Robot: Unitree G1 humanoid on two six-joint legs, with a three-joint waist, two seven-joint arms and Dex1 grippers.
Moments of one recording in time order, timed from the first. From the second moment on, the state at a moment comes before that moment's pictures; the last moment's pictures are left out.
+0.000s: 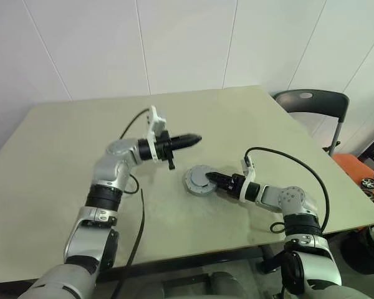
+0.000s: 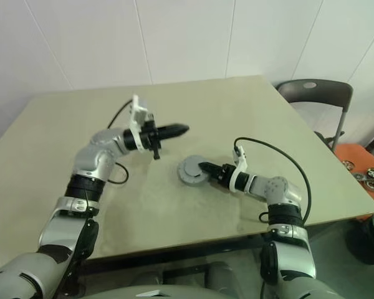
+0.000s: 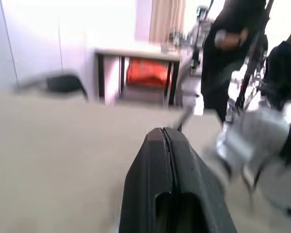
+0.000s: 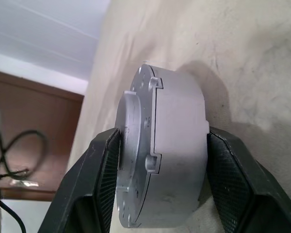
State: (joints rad) left arm -0.77 0.27 0.04 0.36 -0.46 0.38 -1.17; right arm -0.51 -0.23 -0.30 0.49 0.68 1.11 0.64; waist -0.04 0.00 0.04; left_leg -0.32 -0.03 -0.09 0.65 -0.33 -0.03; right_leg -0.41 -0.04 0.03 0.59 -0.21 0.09
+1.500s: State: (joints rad) left arm -0.44 0.39 0.10 0.19 -0.60 0.57 -1.04; right arm -0.52 -0.16 -0.45 0.39 0.86 1.25 0.43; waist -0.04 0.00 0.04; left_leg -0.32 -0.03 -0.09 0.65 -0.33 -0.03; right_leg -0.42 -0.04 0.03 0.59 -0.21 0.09
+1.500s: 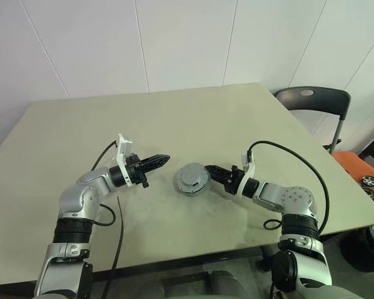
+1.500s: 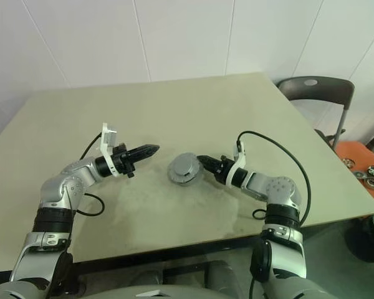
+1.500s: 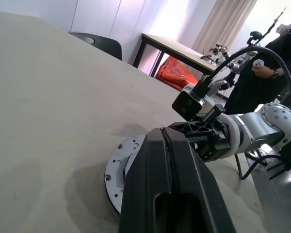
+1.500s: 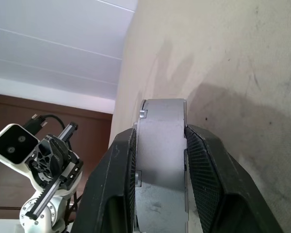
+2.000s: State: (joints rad) left arm -0.44 0.39 0.07 0.23 -0.56 0.53 -1.04; right arm -0.51 -0.17 -0.41 0.40 0.85 1.21 0.46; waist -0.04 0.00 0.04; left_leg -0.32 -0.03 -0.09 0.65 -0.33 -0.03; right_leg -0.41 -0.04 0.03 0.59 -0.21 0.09
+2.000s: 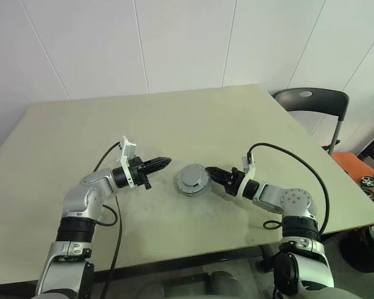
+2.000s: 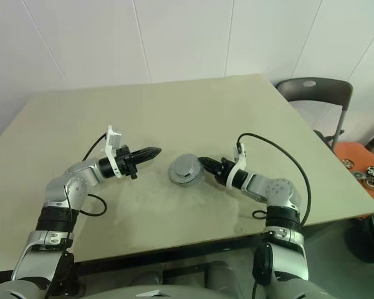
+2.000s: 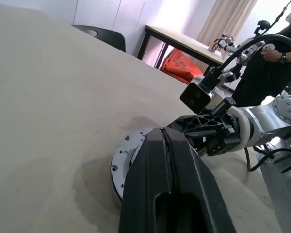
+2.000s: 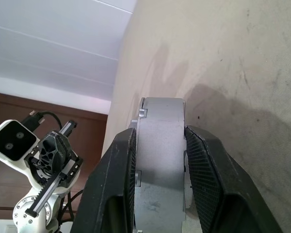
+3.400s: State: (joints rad) left arm -0.44 0.36 0.02 0.26 -0.51 0.50 -1.04; right arm -0.45 -0.31 -0.29 0.46 0.76 0.95 0.64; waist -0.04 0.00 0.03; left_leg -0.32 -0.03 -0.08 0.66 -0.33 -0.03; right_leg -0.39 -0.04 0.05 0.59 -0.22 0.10
